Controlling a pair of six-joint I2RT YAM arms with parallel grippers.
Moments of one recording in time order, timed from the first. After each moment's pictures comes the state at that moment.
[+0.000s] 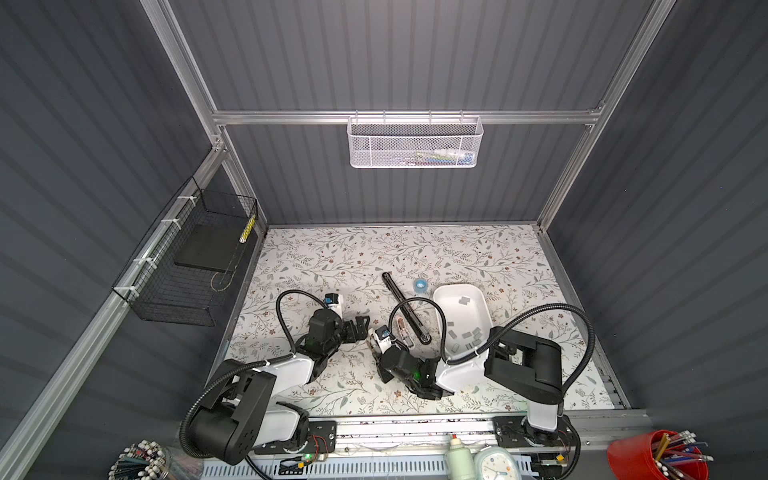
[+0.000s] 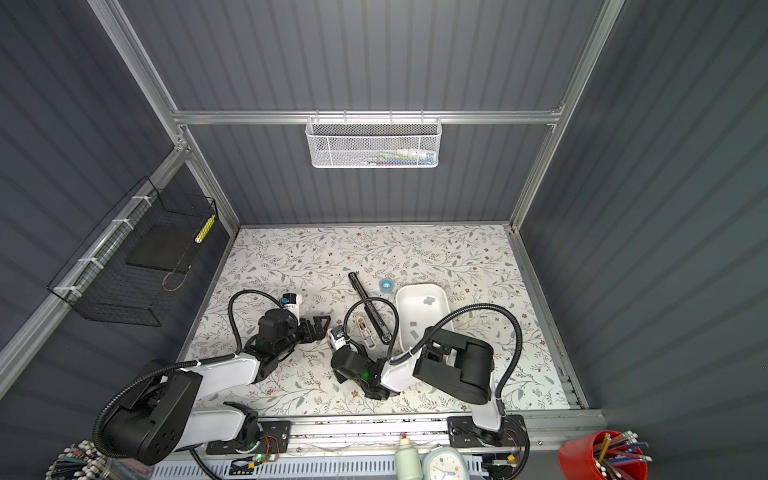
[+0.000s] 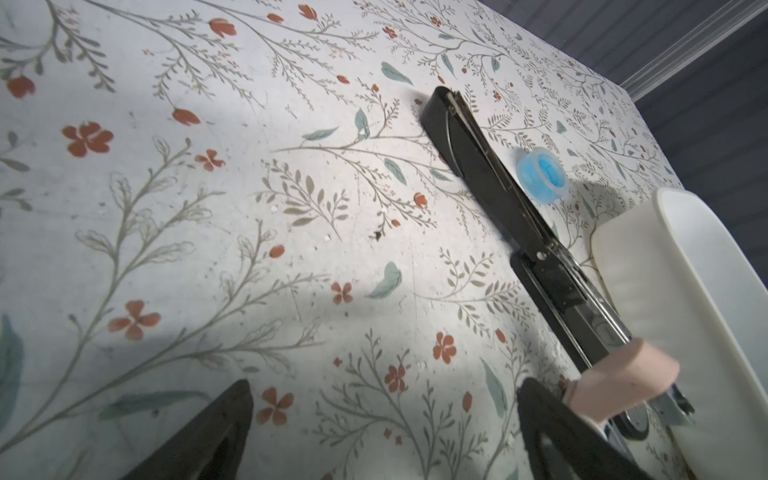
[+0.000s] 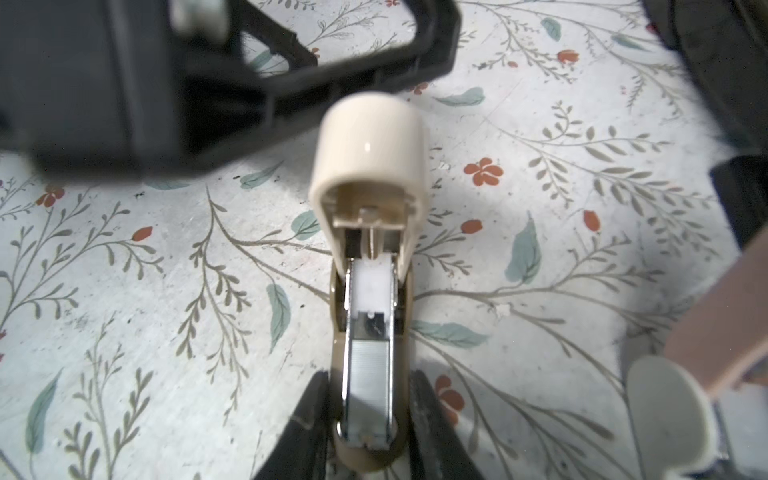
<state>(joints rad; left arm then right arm) -0.39 1.31 0.26 0.49 0.15 -0.45 1.25 1.92 0.79 0.46 0.39 0.46</state>
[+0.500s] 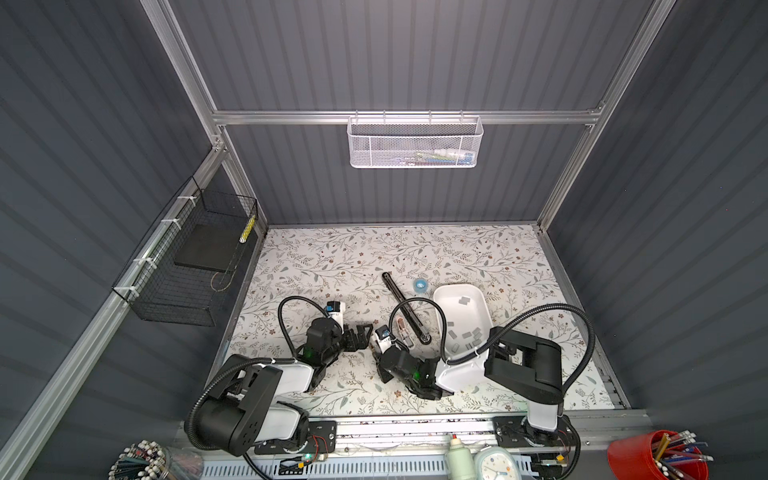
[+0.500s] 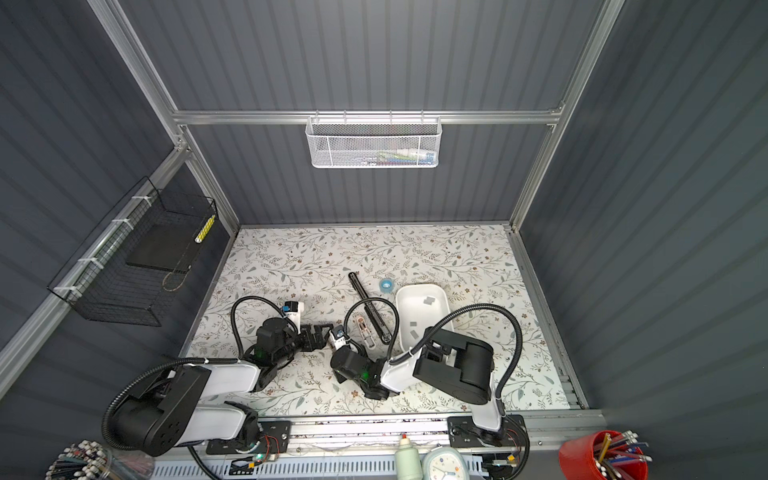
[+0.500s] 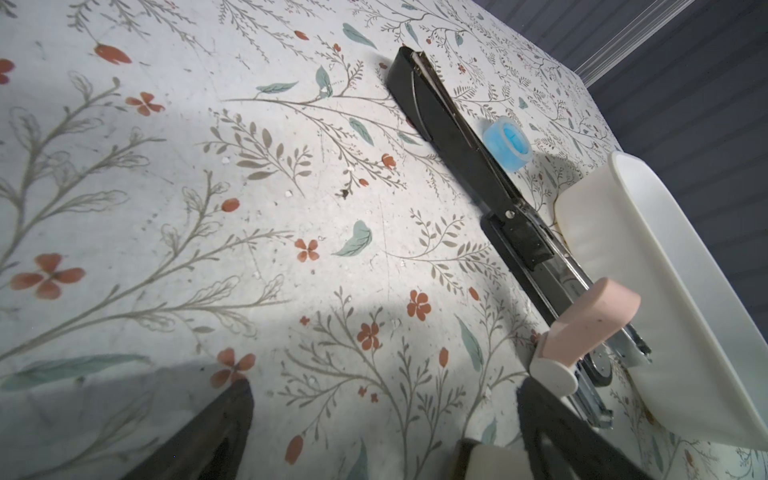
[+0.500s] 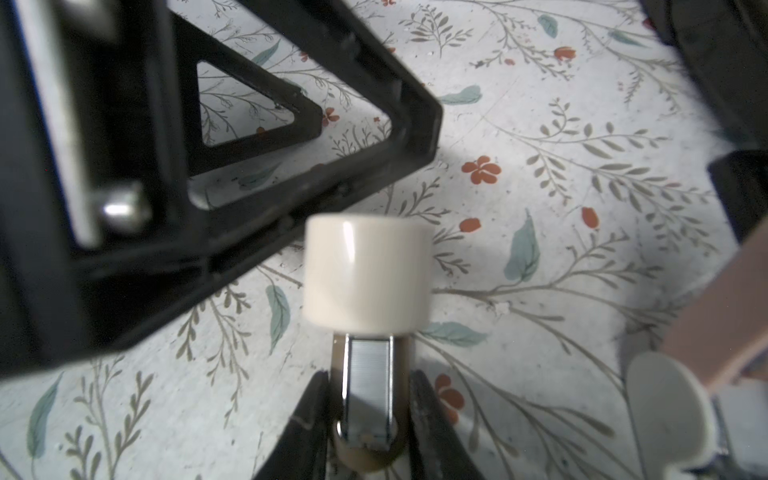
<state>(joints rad) -0.39 1.37 0.18 0.66 0.24 -0.46 1.25 1.92 0.80 0.45 0.39 0.48</state>
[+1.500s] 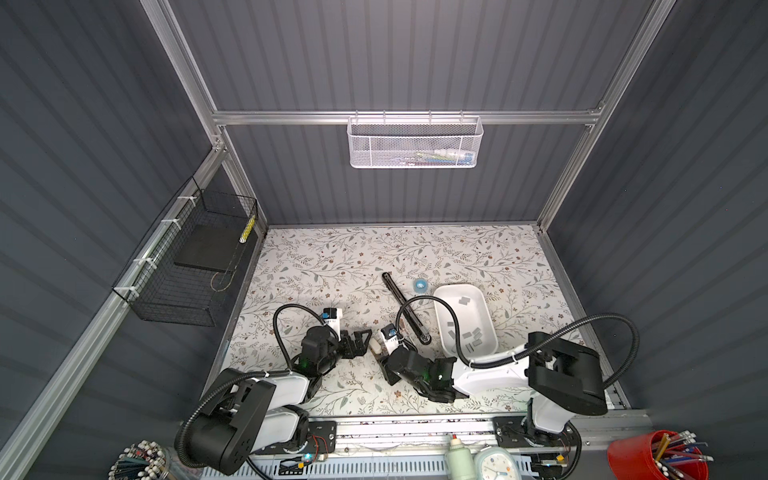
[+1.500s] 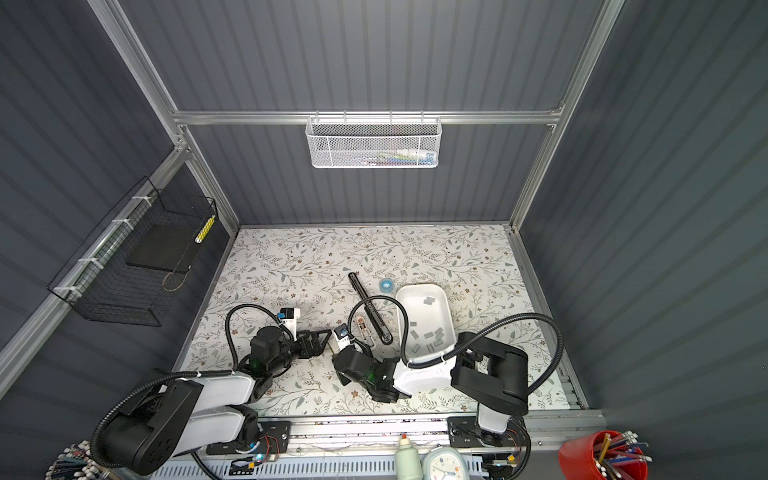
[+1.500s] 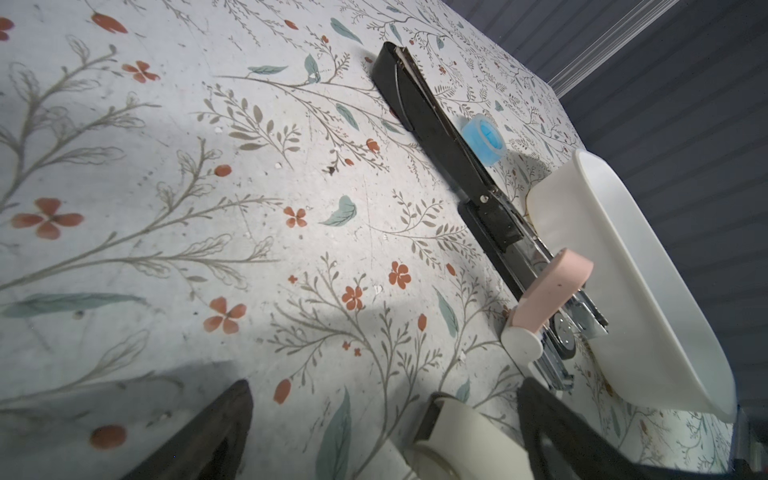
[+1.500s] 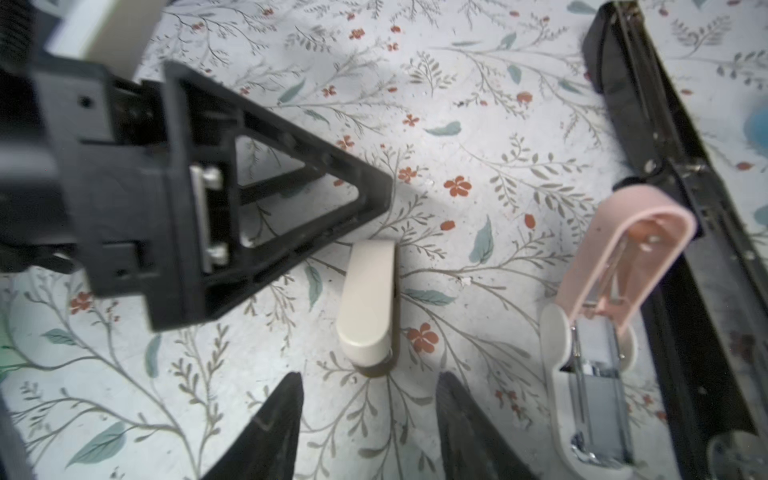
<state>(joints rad) -0.39 1.26 0.08 0.70 0.27 -0.51 1.29 1.69 0.76 0.27 0.42 0.48</state>
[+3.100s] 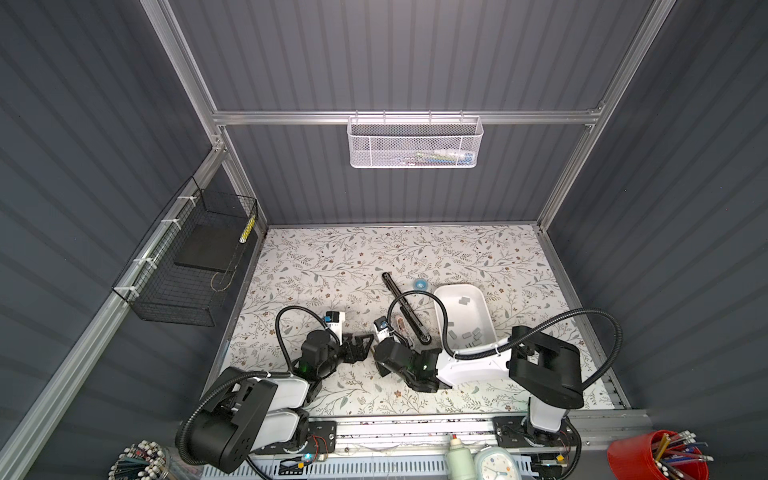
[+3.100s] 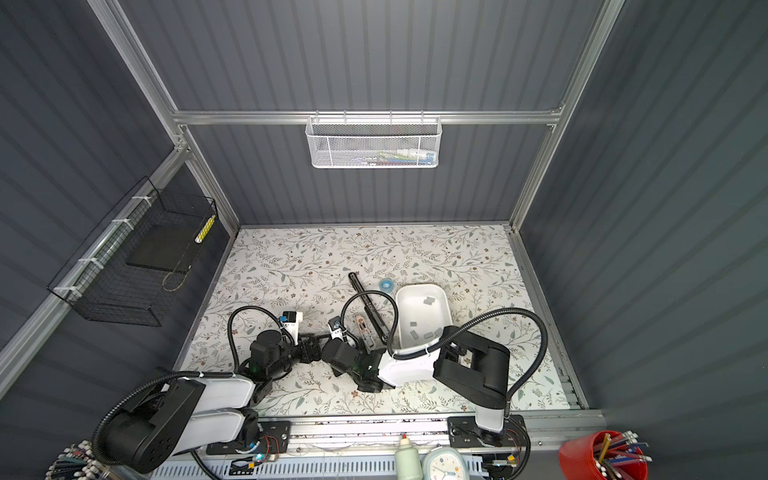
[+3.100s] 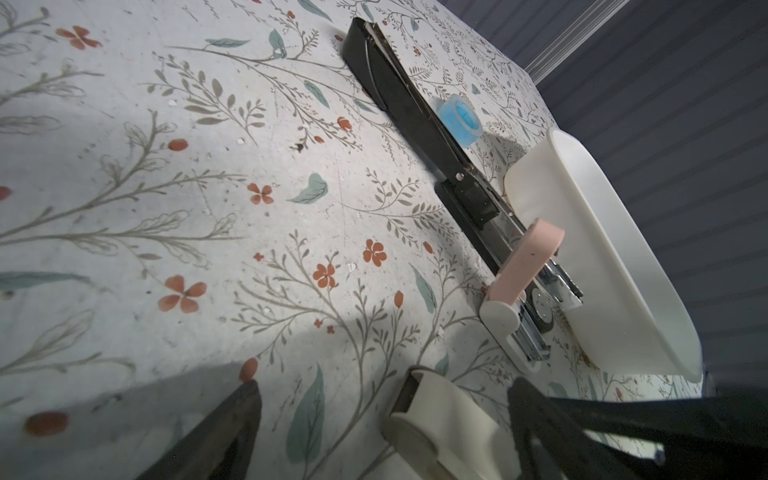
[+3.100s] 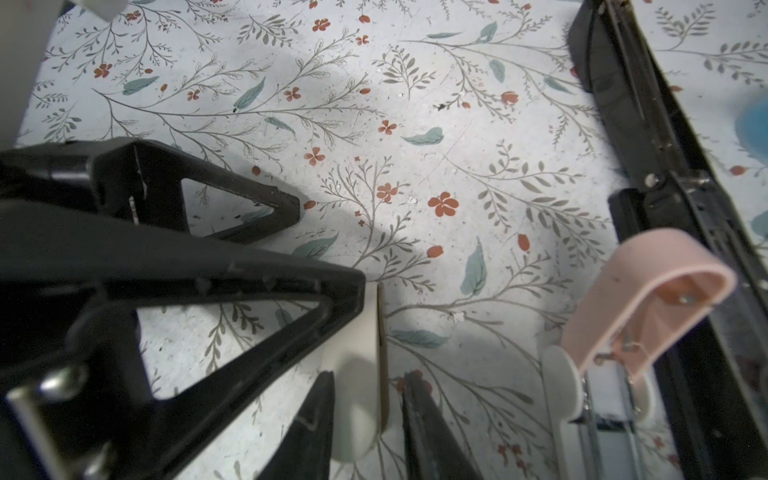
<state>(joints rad) -0.42 1.28 0.05 0.76 0.31 -0.51 1.25 1.82 0.92 0.15 0.45 0.52</state>
